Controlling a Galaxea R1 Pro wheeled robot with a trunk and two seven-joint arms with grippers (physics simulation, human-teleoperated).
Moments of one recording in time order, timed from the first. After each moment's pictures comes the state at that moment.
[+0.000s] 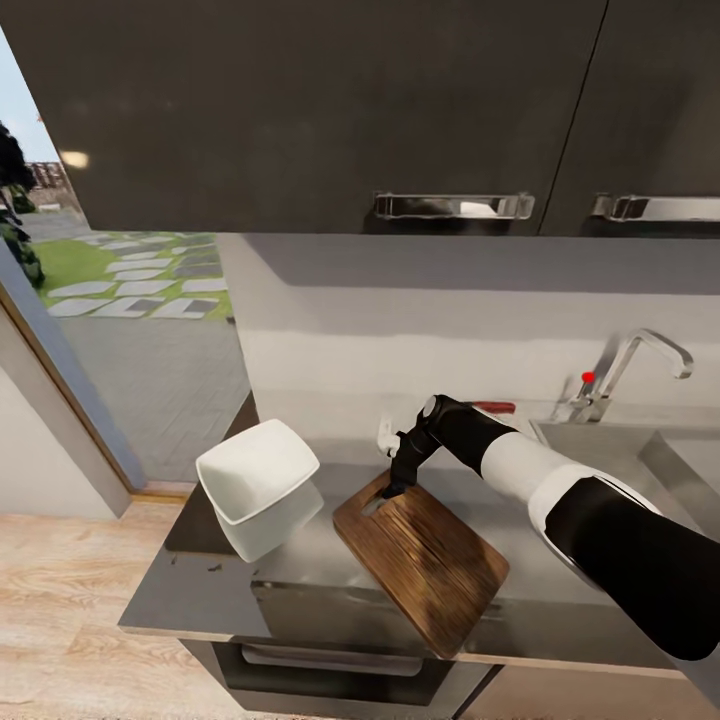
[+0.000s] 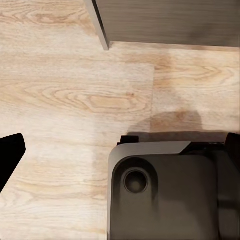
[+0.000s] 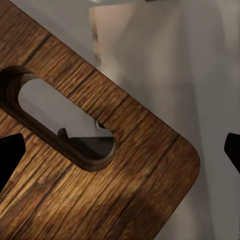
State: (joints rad) left arm 0.00 0.01 0.00 -0.33 -0.01 -0.35 0.08; right arm -1.31 0.09 0.85 -0.24 0.26 0.23 1.00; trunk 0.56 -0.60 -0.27
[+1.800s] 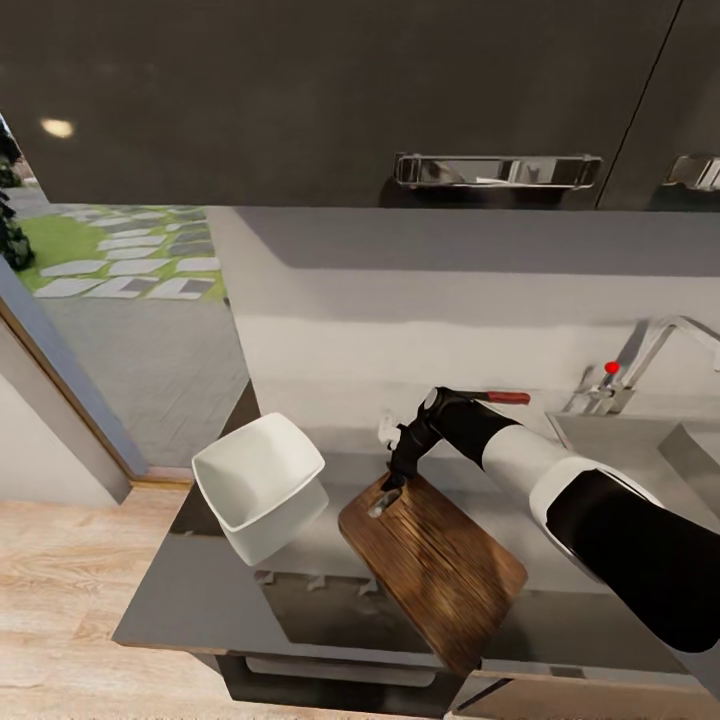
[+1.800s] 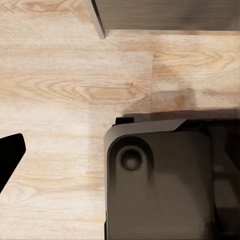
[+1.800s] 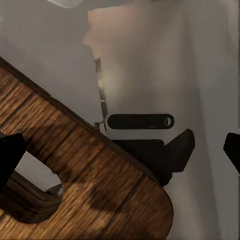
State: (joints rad) left arm 0.00 0.01 -0.04 -0.33 -0.01 -0.35 0.07; right arm -1.33 0.09 0.85 -0.24 0.25 0.24 1.01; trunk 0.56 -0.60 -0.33
